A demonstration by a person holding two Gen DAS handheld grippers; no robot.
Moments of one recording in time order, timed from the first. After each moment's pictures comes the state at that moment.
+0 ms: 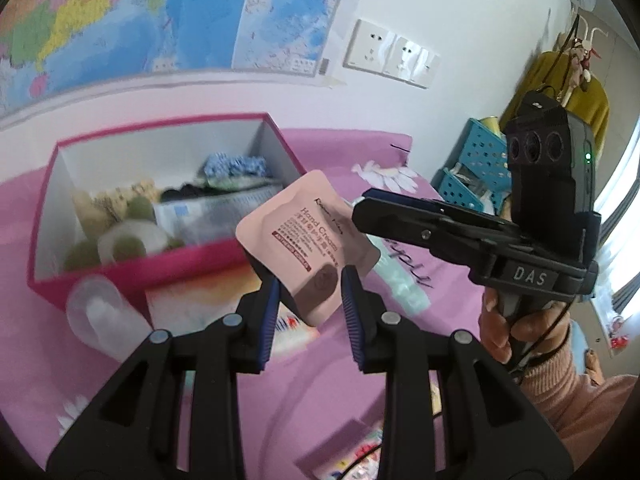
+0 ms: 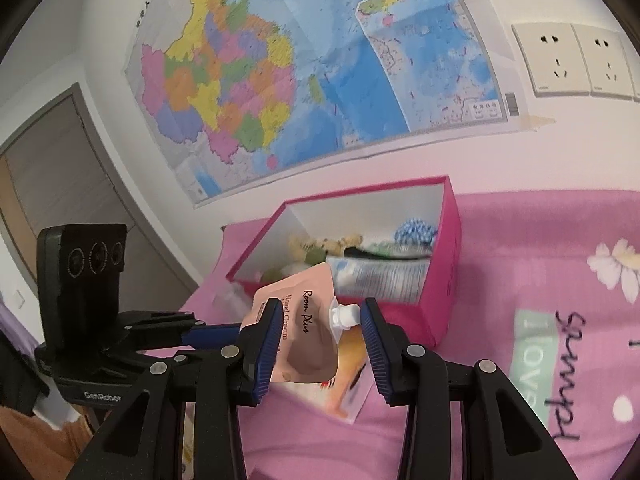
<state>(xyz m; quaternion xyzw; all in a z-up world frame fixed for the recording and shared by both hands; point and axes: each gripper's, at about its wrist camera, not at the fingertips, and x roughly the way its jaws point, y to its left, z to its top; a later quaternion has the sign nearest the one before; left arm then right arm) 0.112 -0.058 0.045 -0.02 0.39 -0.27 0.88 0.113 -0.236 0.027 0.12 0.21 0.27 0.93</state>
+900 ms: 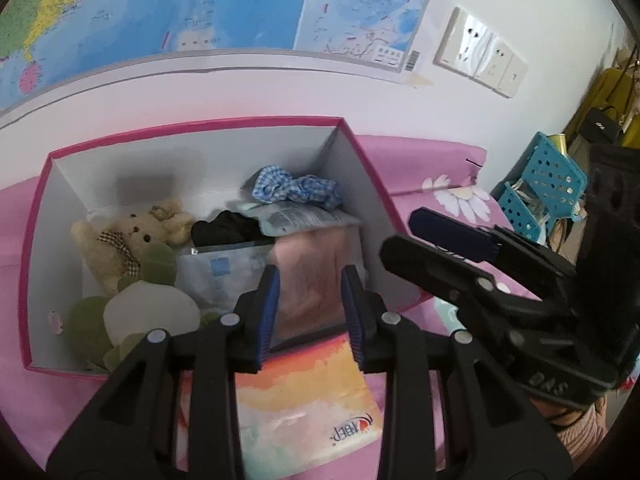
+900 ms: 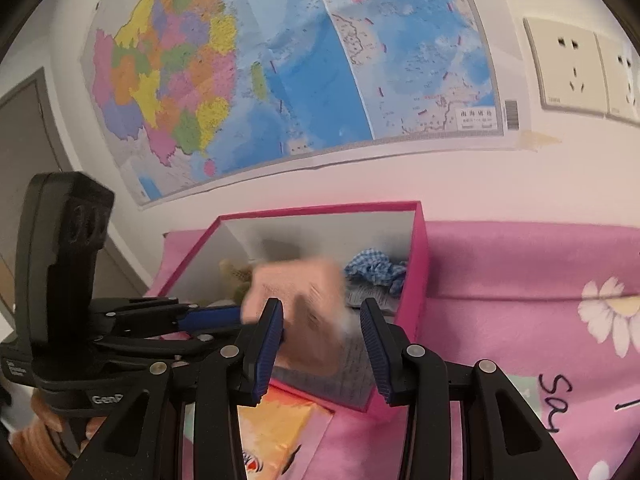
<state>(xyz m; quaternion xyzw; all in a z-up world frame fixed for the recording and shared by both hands) 0.212 -0.067 0.019 -0.02 0.44 -0.19 0.88 0.188 -0.227 0.027 0.09 0.22 0.19 0.95</state>
